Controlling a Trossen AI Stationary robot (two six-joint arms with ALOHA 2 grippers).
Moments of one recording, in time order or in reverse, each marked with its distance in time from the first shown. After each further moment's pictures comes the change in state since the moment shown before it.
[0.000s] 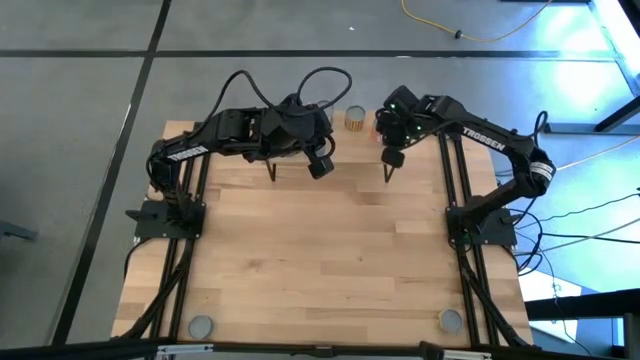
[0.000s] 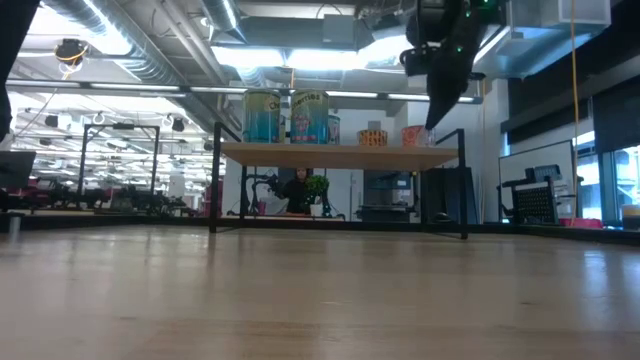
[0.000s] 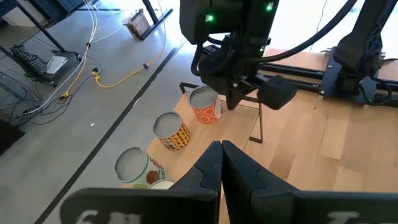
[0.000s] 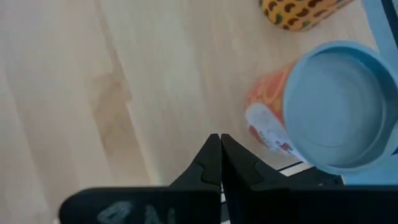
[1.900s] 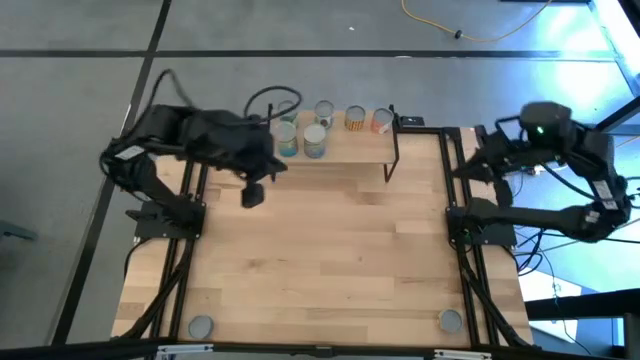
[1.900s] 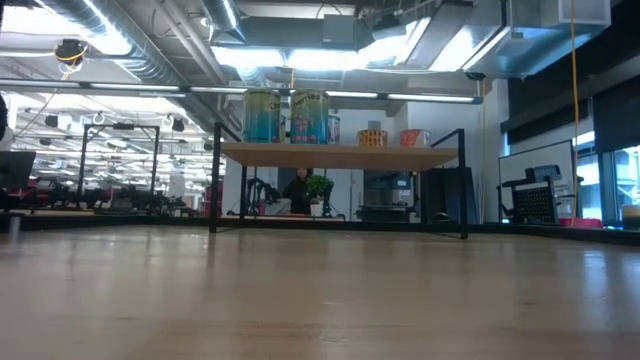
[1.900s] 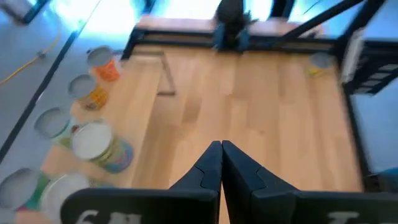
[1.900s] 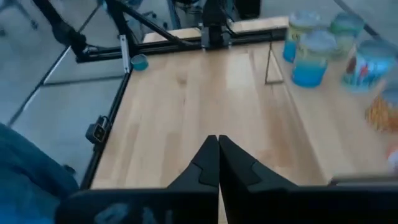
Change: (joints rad) left arm -0.131 -0.238 -0.047 -0.286 0.314 -0.061; right arm 0.128 -0.692 0.119 -0.259 -0.491 0.158
